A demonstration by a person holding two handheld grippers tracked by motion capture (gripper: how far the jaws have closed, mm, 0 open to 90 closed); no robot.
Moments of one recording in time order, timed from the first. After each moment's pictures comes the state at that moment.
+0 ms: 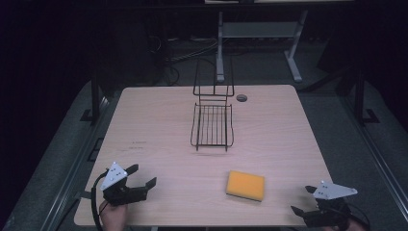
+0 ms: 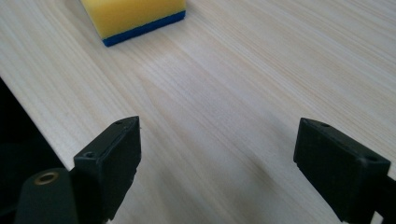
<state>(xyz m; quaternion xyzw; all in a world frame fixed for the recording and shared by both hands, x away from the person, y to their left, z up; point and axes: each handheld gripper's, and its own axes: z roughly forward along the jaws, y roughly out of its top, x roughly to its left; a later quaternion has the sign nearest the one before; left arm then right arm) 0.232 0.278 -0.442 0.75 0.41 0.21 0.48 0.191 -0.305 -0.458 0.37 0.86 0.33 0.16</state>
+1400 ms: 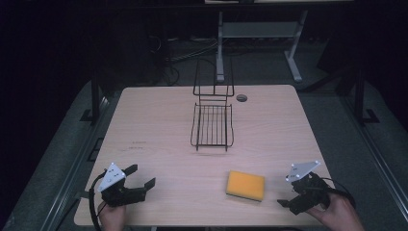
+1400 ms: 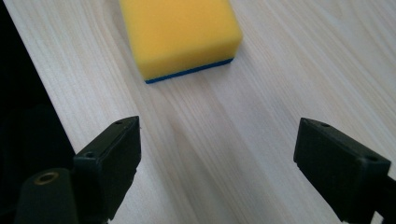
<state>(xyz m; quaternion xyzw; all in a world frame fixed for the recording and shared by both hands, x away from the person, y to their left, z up) 0.228 0.280 -0.439 0.75 0.40 0.21 0.49 0.238 -0.250 -0.417 0.27 0.93 0.24 0.09</state>
